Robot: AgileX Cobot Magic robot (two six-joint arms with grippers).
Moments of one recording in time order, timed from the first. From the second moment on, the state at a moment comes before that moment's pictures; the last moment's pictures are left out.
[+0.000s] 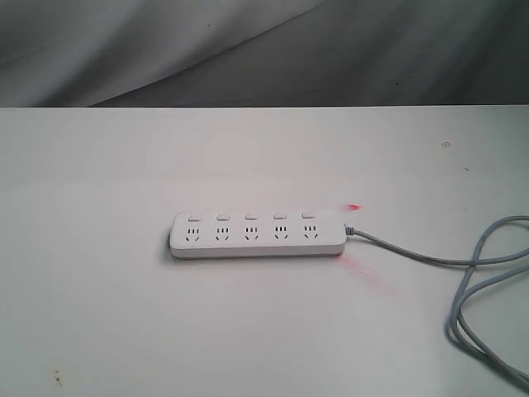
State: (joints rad) left arm -0.04 0.14 0.00 -0.18 -0.52 -0.37; right arm 0.05 0.01 0.00 0.20 0.26 -0.21
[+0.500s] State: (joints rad) left arm -0.04 0.59 -0.71 -0.06 0.43 0.14; right arm 0.05 0.01 0.00 0.20 0.26 -0.21
